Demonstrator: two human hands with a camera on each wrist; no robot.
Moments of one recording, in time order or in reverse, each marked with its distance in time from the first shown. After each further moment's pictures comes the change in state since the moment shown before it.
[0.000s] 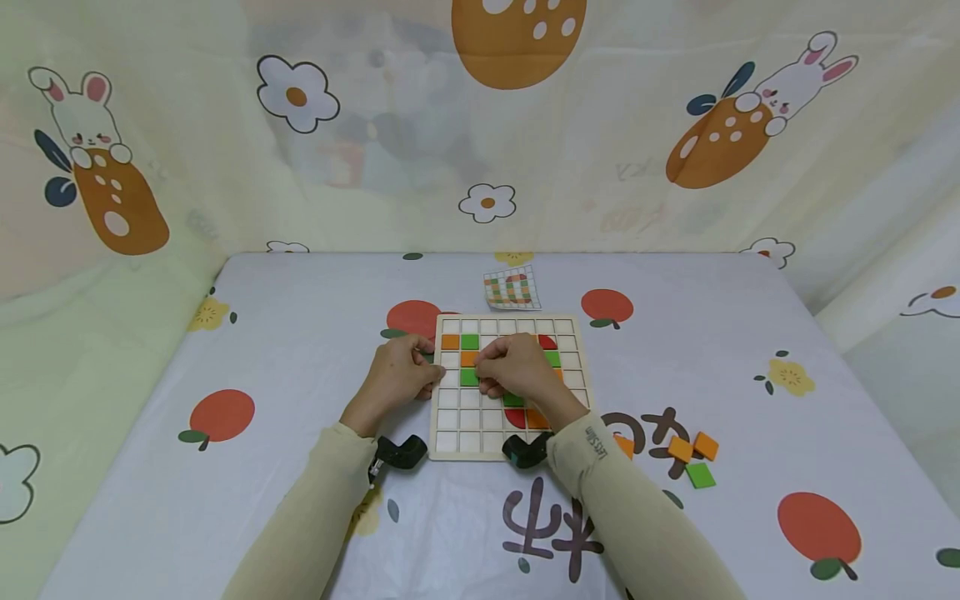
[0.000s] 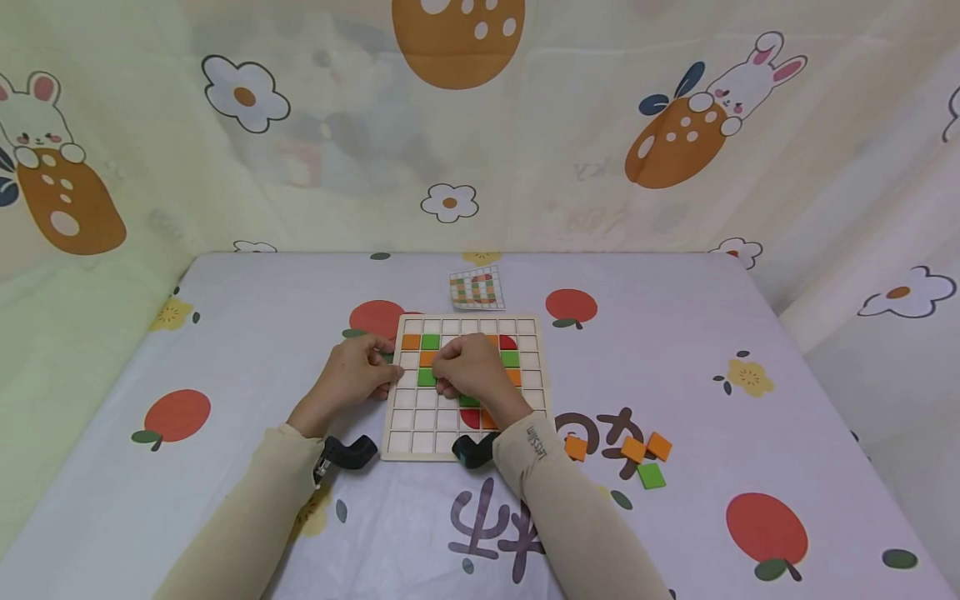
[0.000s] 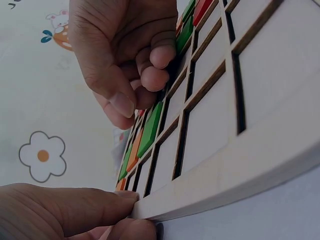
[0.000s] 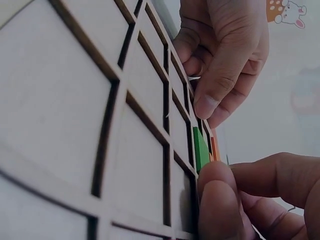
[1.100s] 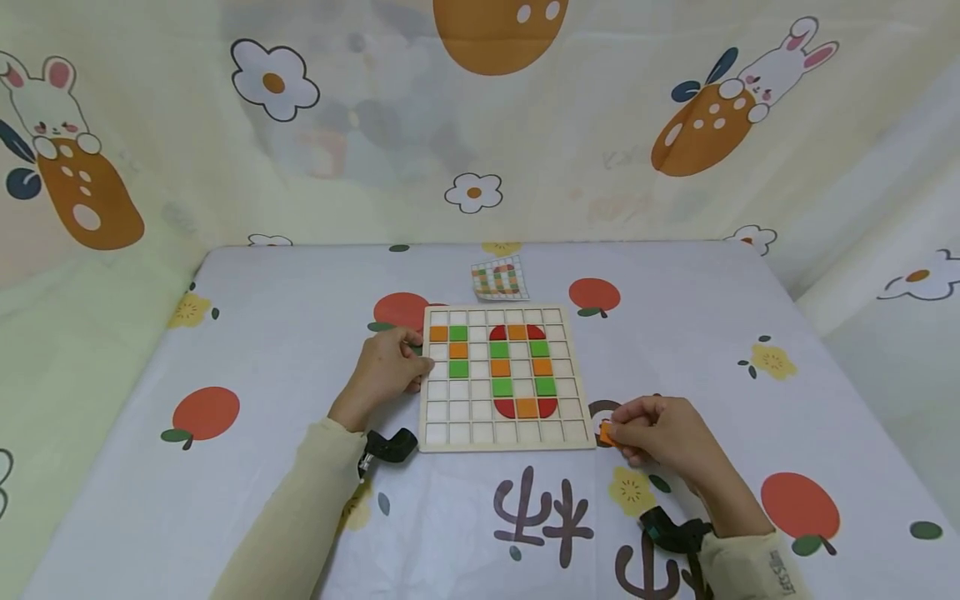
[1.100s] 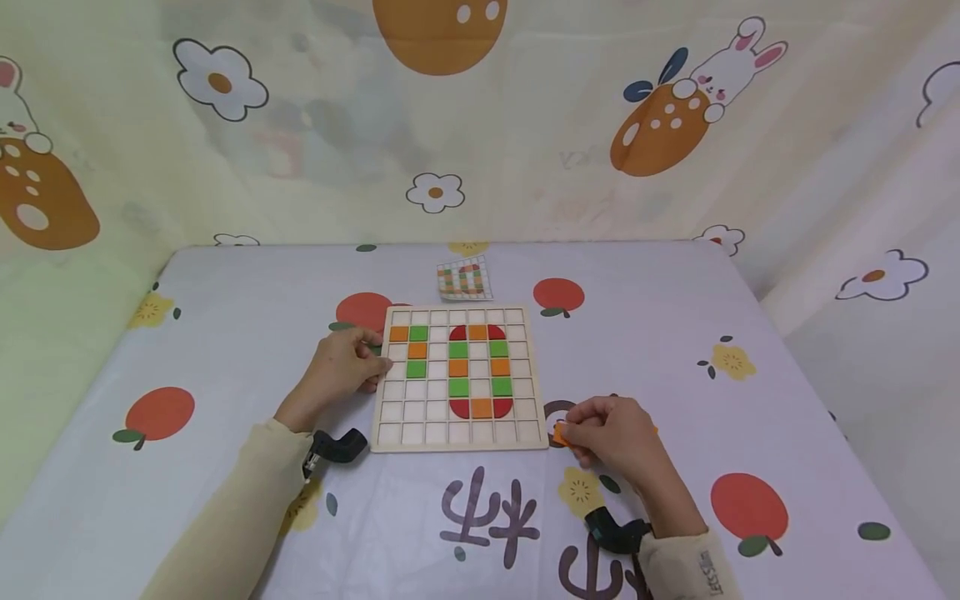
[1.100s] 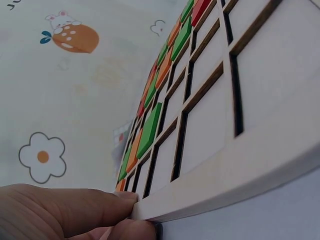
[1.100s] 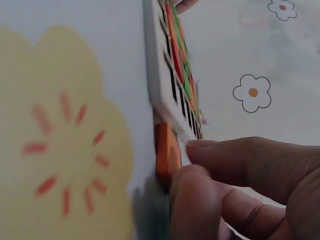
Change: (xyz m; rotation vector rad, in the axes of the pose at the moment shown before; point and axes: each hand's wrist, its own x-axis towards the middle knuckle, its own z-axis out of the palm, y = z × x) left_hand 0.000 0.000 -0.002 -0.002 -0.024 -0.012; right_hand -0.123 0.089 -0.129 -0.169 0.144 0.078
